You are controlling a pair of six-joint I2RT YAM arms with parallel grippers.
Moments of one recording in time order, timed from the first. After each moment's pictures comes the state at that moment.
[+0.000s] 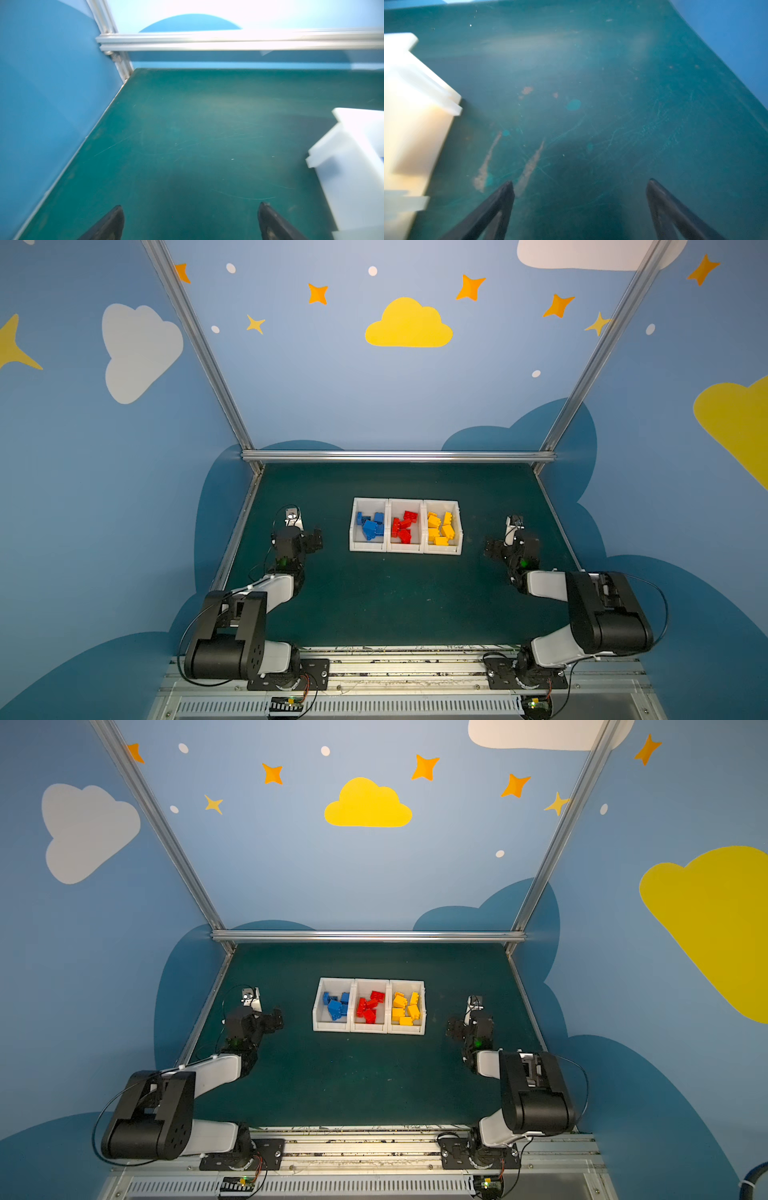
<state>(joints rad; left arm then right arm) -0.01 1.42 0.39 0.61 -0.18 -0.03 0.04 1.49 0.46 0.49 0.08 0.07</state>
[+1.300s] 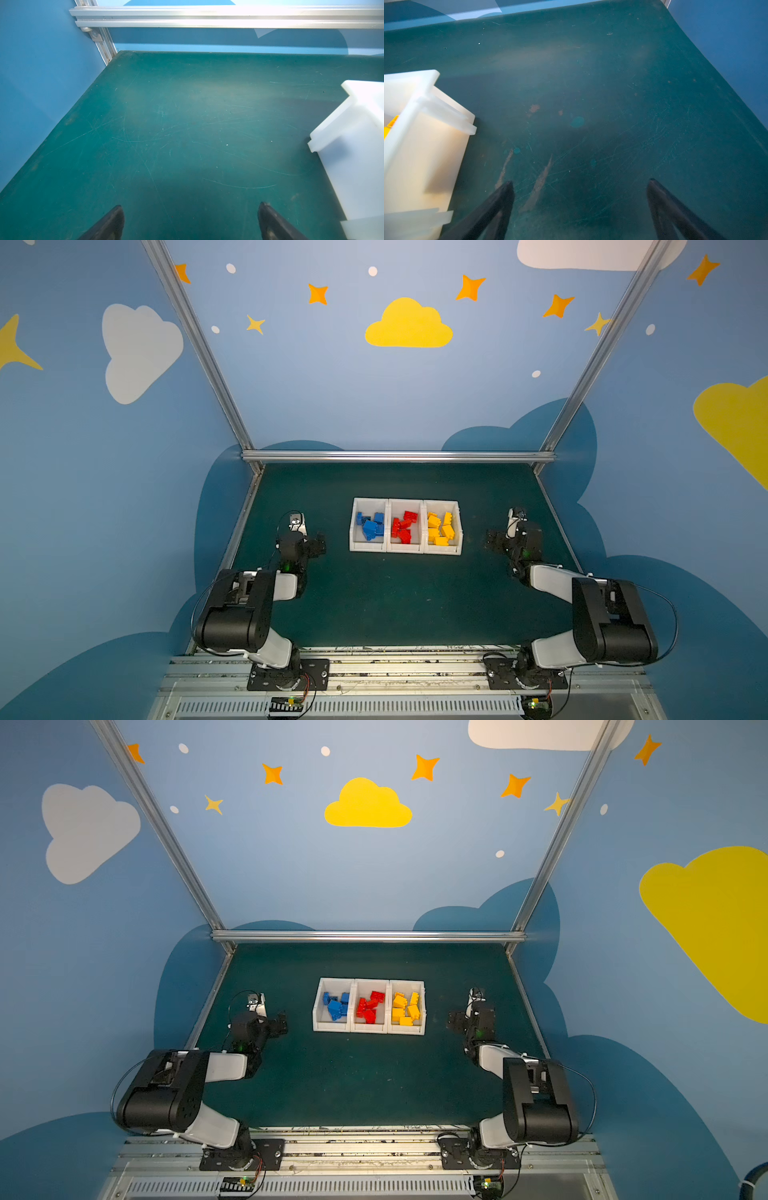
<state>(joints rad) -0.01 1.54 0.39 0.72 -0.14 -0.05 0.04 1.46 0.51 0.37 0.07 0.09</state>
